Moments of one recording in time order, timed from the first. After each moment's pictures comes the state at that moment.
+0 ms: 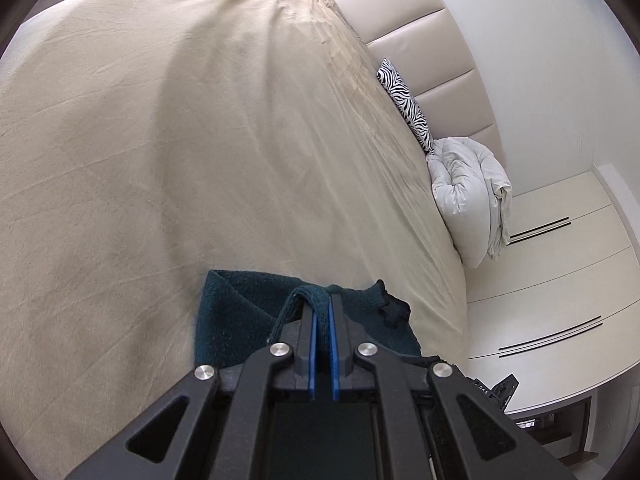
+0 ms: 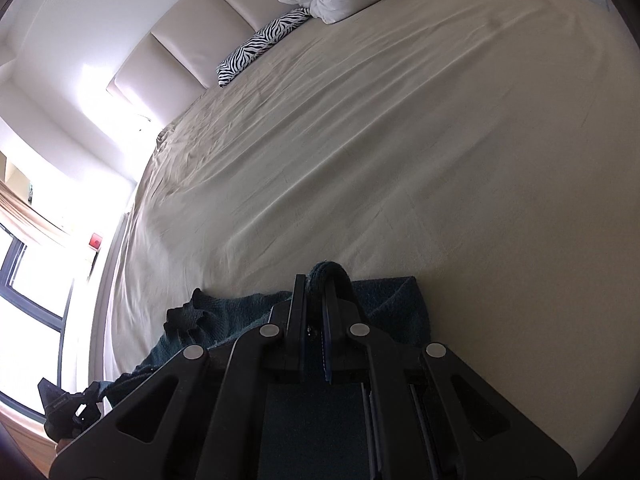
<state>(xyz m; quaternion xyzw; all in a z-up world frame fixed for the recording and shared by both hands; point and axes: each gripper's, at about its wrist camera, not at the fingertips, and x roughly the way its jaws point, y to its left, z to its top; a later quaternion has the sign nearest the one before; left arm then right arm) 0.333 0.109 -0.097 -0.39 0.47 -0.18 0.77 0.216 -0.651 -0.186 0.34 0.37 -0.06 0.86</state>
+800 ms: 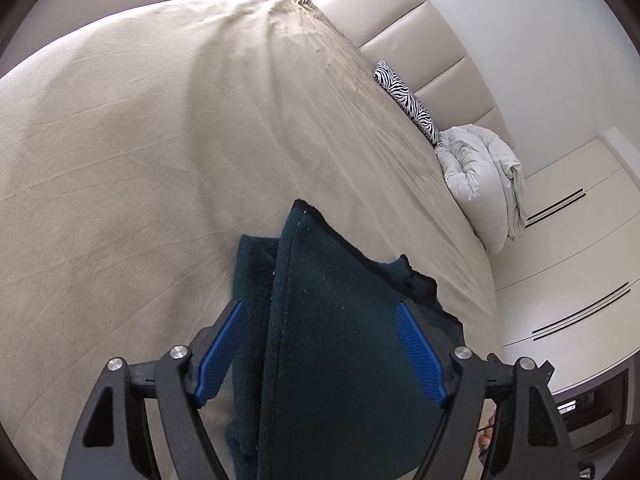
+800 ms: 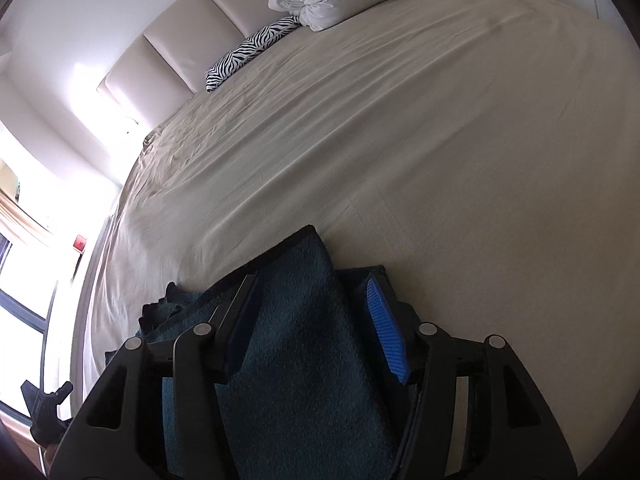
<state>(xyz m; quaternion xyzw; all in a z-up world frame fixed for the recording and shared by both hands) 0.270 0.104 -0.096 -0.32 0.45 -0.16 0.82 0.186 -0.638 -0.203 0.31 0.36 -0.08 0.88</state>
